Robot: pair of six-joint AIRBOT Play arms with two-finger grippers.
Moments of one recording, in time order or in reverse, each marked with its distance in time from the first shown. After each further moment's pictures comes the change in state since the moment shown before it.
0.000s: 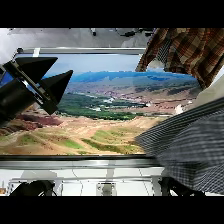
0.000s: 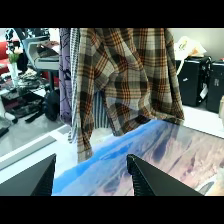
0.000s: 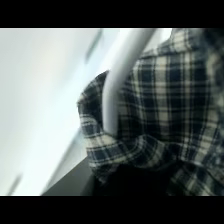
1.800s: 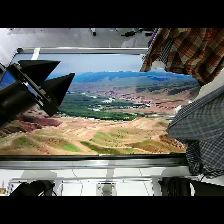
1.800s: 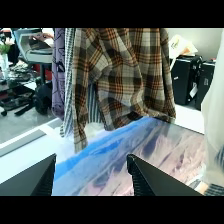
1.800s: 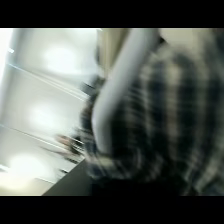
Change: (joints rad) left arm 0.000 0.000 0.000 0.000 0.031 -0.042; right arm 0.963 -0.022 0.139 -0.581 -0.489 -0.135
